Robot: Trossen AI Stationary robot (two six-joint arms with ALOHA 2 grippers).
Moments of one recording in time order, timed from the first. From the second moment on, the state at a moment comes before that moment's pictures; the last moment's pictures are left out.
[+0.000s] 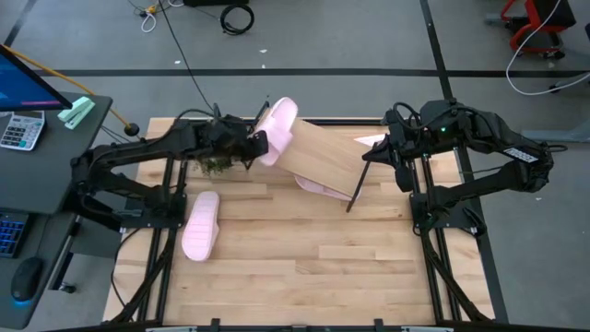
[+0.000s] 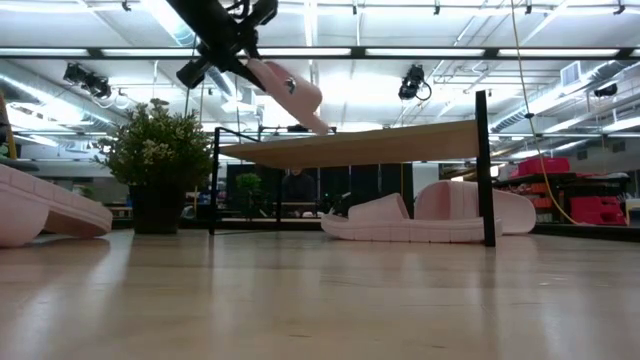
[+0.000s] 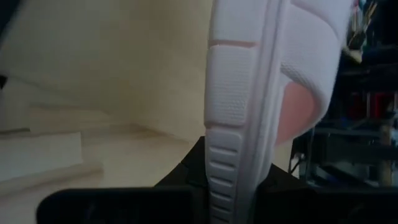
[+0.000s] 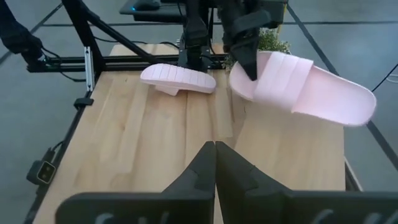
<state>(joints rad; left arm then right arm) 0.30 1.27 1.14 -0.56 -0.11 -1.33 -0.11 1.09 1.54 -0.95 -0.11 -0.02</state>
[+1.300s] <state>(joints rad) 0.13 1.15 0.88 -0.23 -0.22 -1.66 -0.11 1.10 1.54 -1.00 -0.11 -0.13</state>
